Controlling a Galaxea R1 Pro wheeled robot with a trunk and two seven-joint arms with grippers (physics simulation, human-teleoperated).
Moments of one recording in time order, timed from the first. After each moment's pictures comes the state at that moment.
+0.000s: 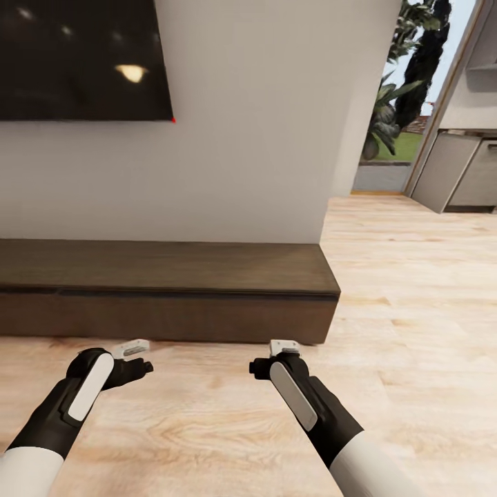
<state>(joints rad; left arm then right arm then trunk) -0.54 0.23 -0.03 -1.14 0.65 0.99 0.38 -0.62 0.14 0.50 -1.04 -0.73 0.73 -0.64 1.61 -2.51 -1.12</state>
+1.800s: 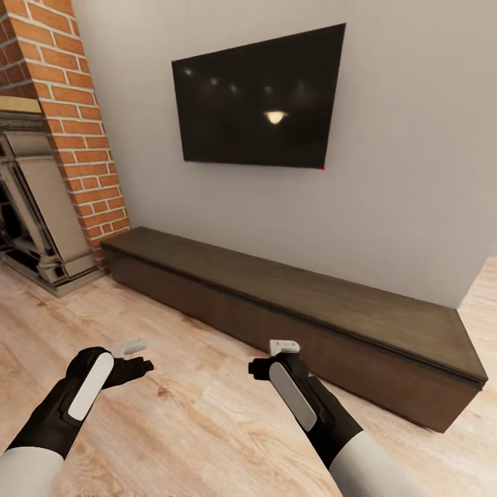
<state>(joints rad) -0.54 0.22 -0.03 -1.15 0.65 0.99 0.38 -0.62 0.14 0.50 -1.04 -0.73 0.74 -0.64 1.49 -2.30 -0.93</state>
